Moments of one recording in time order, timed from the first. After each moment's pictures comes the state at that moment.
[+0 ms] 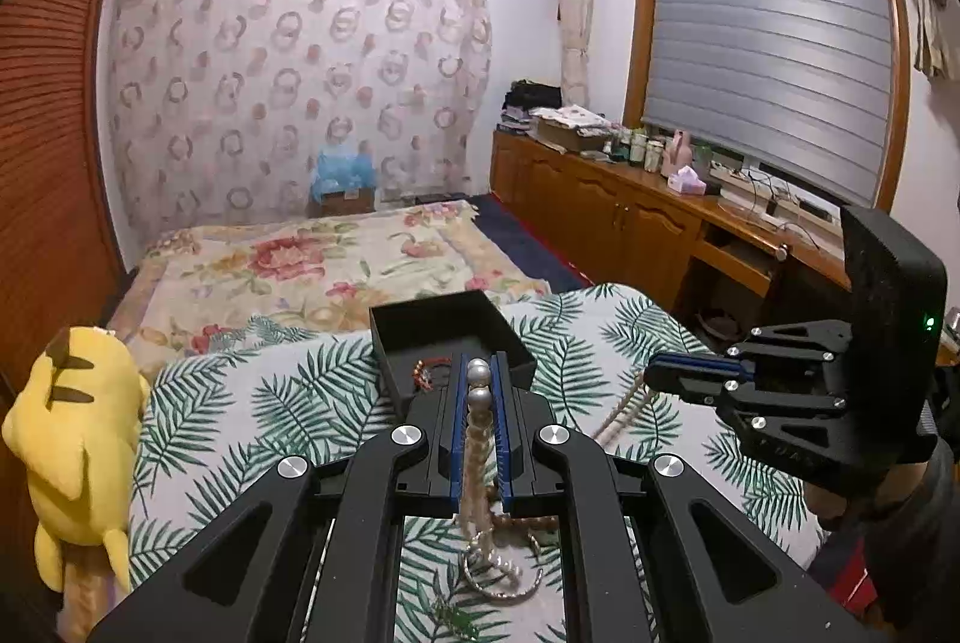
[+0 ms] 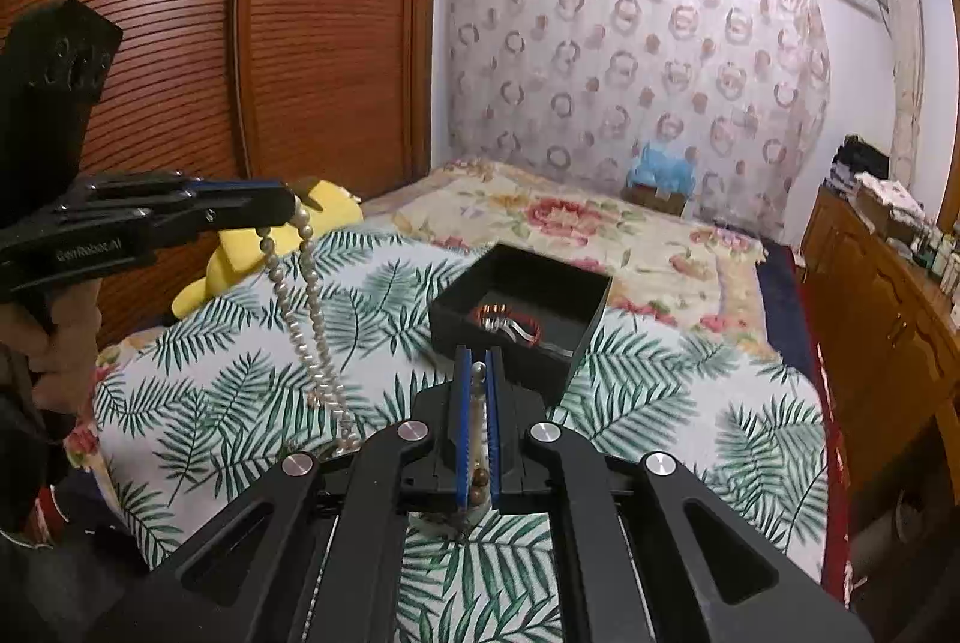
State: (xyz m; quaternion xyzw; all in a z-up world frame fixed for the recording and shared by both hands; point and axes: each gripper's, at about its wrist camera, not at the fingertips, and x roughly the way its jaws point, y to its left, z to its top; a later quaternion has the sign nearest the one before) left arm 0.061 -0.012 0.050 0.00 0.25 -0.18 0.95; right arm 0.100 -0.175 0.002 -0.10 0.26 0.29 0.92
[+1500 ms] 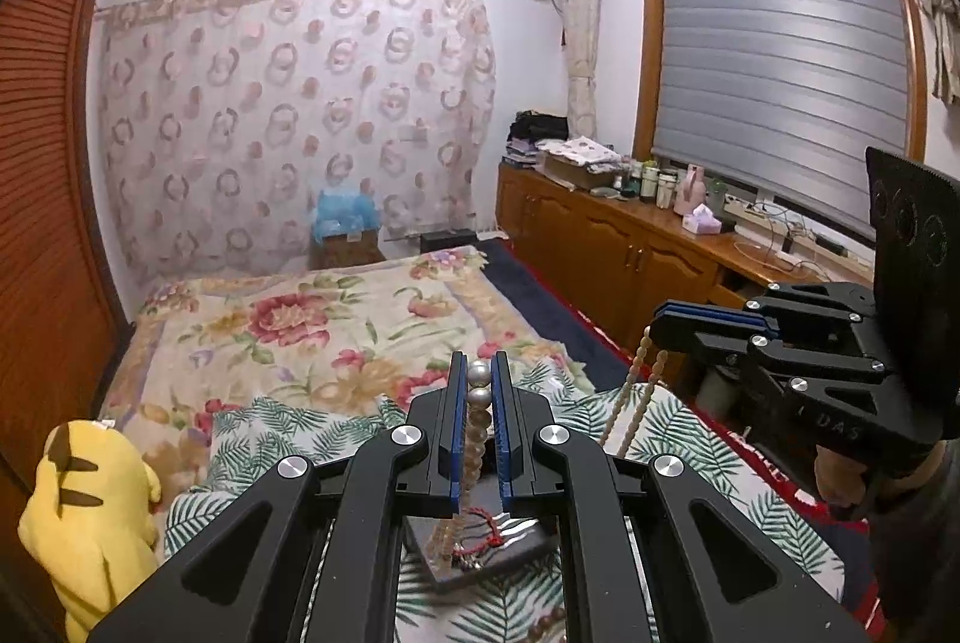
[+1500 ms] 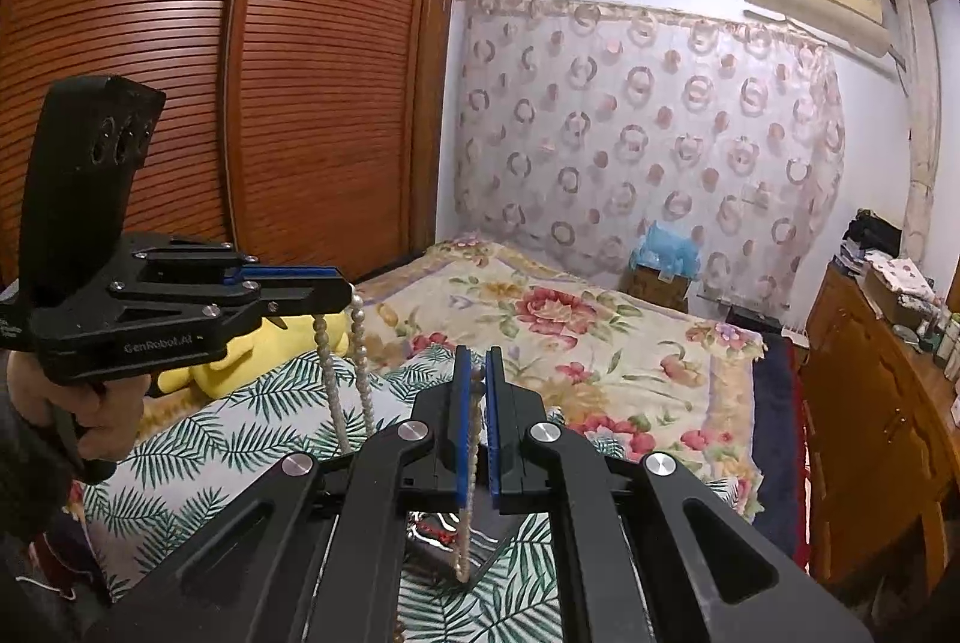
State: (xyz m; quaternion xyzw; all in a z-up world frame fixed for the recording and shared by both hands) left arm 0.177 -0.015 0.129 0.01 0.22 -0.17 0.96; right arm 0.213 -0.175 0.116 -0.11 0.20 0.32 0.92
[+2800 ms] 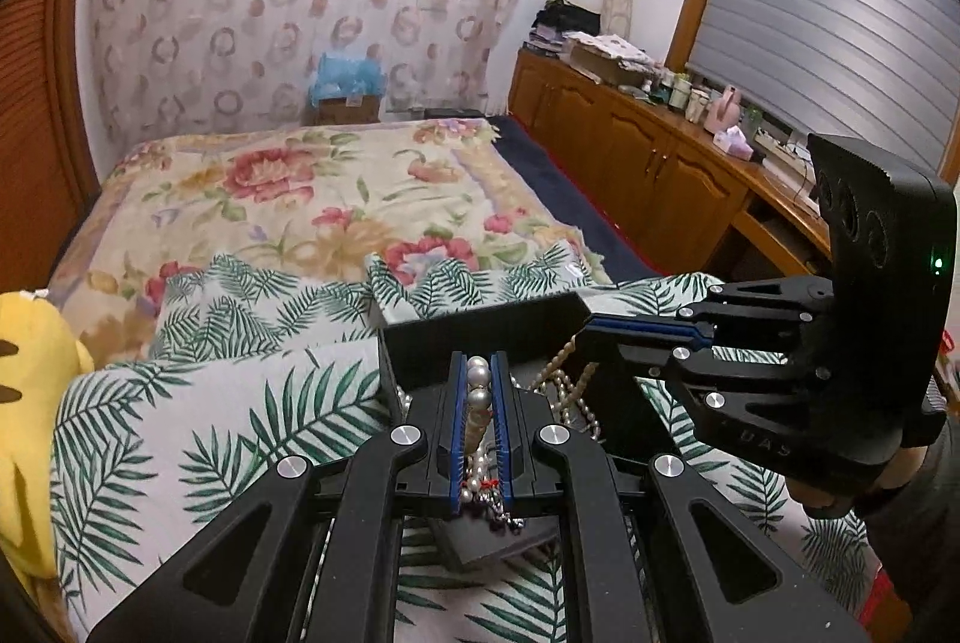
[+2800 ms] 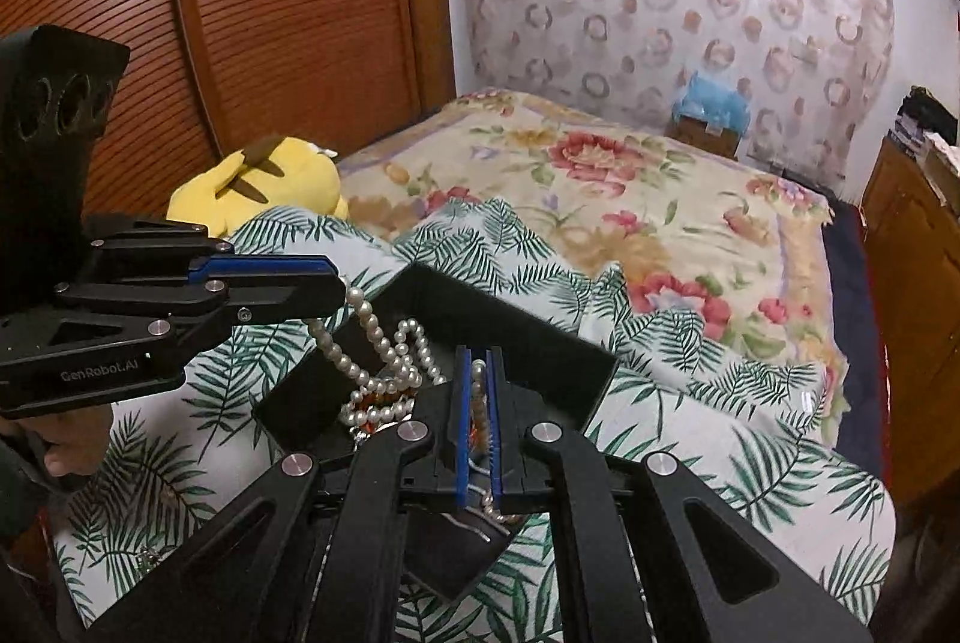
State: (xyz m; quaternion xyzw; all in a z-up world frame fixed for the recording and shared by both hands) left arm 0.251 -0.008 -0.011 -0.04 0.36 -0.17 0.92; right arm 0.310 -0.126 -0.056 -0.10 0.36 0.33 0.87
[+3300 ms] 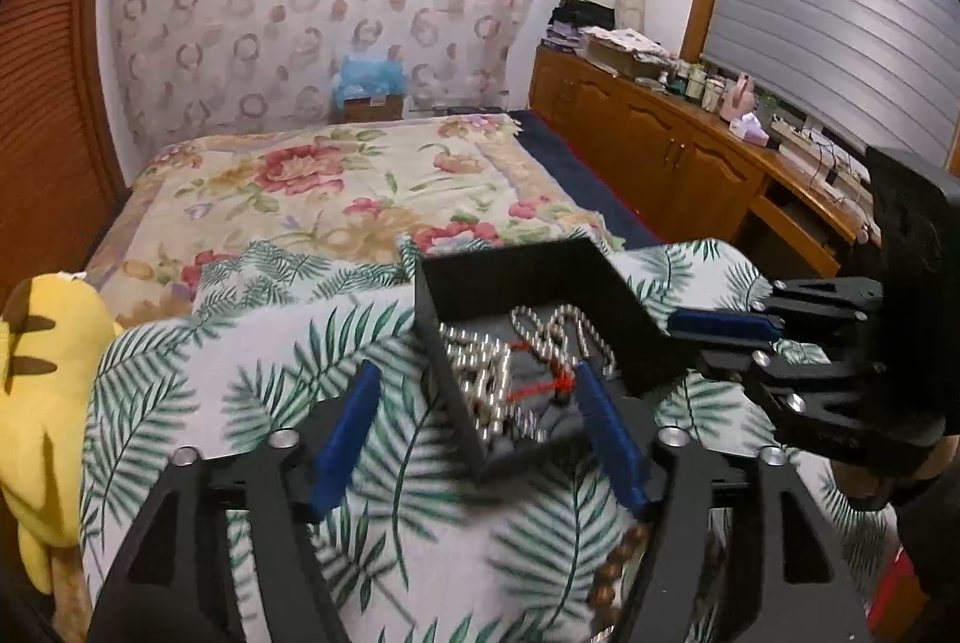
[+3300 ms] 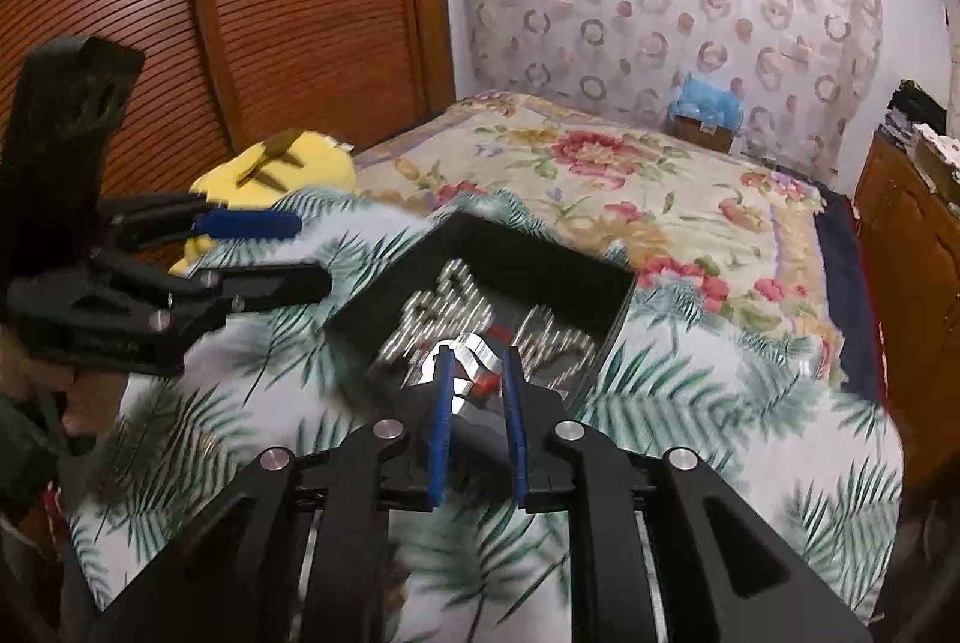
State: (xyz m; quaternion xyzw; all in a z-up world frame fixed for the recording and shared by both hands) left arm 0.200 0.004 -0.017 -0.02 0.36 -0.14 0.92; right arm 0.240 -0.148 -0.060 -0.09 0.36 0.33 0.87
